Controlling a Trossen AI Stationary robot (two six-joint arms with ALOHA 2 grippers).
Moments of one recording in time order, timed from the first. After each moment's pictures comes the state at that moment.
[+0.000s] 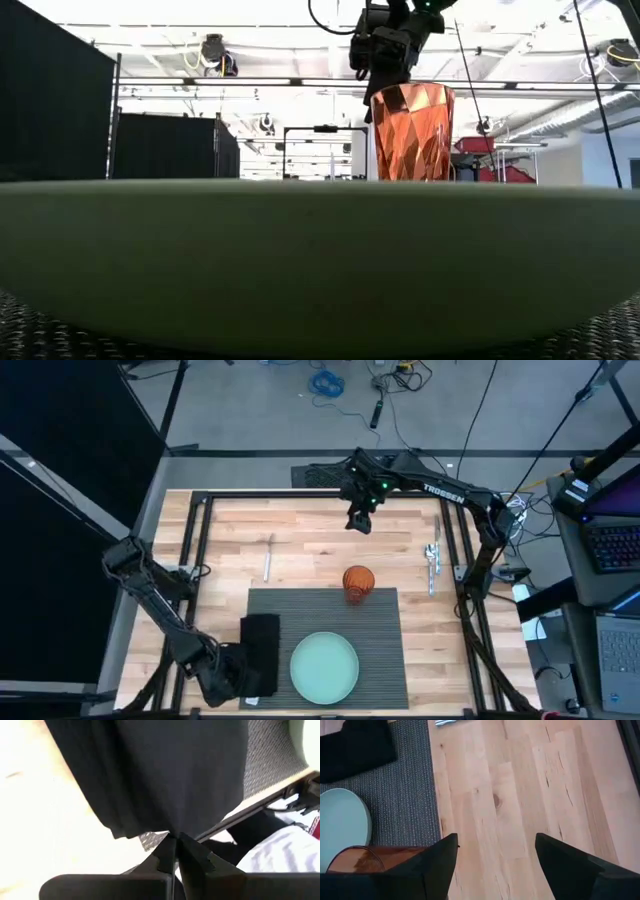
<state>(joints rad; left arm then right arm) -0.95 1.57 0.90 -0.38 -0.04 -2.20 -0.53 1.80 1.73 -1.07 -0.39 -0.23</state>
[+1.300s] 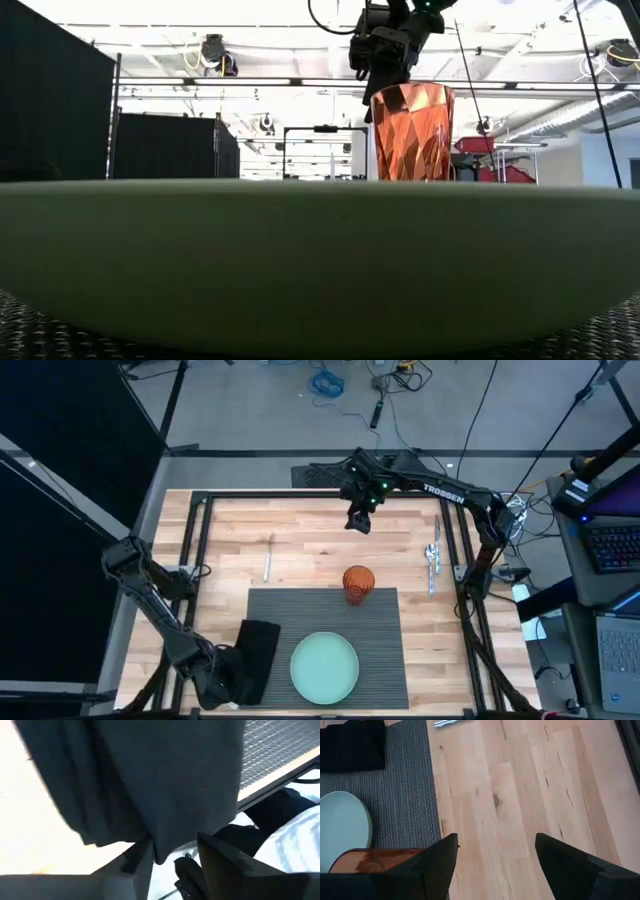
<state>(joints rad) -0.98 1.57 0.90 -0.41 0.06 -2.14 -0.53 1.80 1.73 -1.07 -0.39 -0.21</state>
